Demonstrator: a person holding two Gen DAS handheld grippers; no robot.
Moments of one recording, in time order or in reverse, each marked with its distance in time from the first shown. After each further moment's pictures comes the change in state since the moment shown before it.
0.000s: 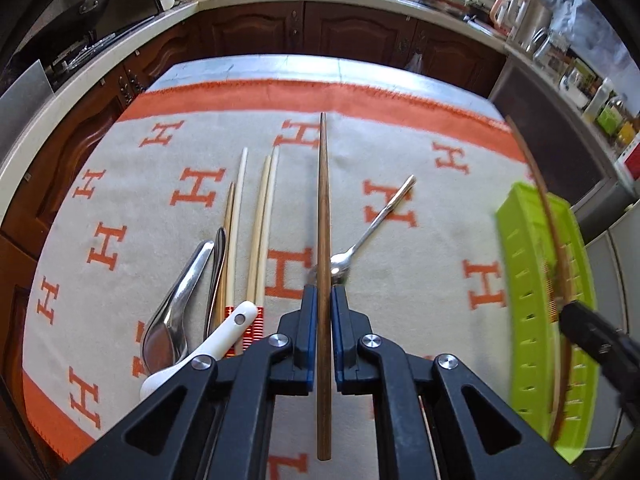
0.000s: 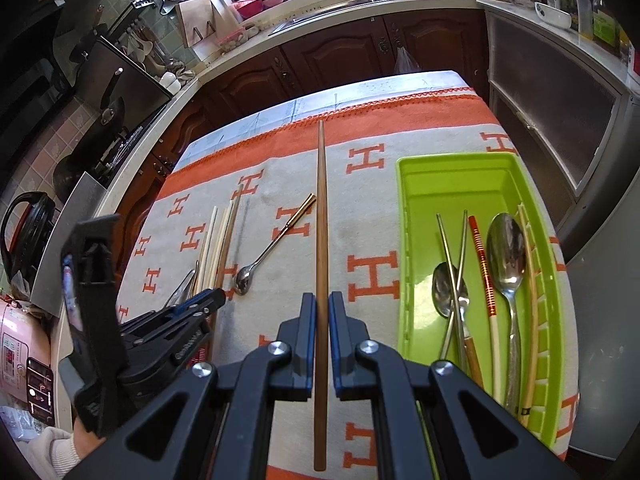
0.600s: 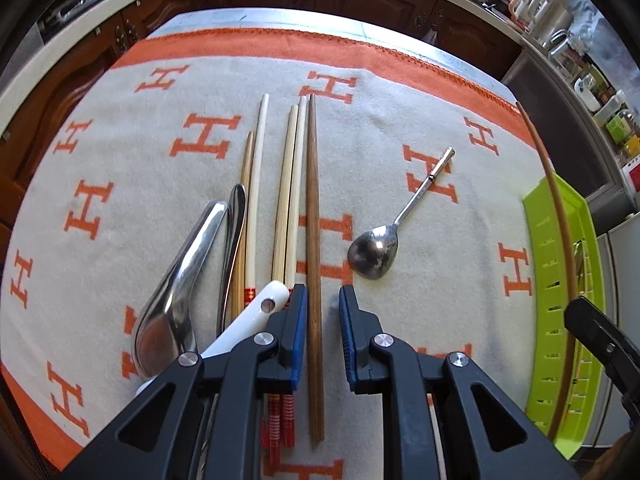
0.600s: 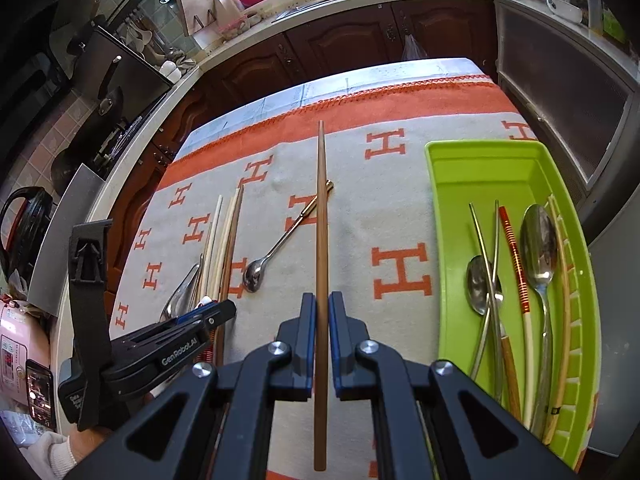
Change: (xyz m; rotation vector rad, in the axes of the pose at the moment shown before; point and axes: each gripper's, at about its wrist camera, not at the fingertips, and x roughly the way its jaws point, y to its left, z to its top) left arm 0.047 0.033 -0.005 -0.043 0.125 -0.027; right arm 0.026 0.018 -0.001 -0.006 0.042 0.001
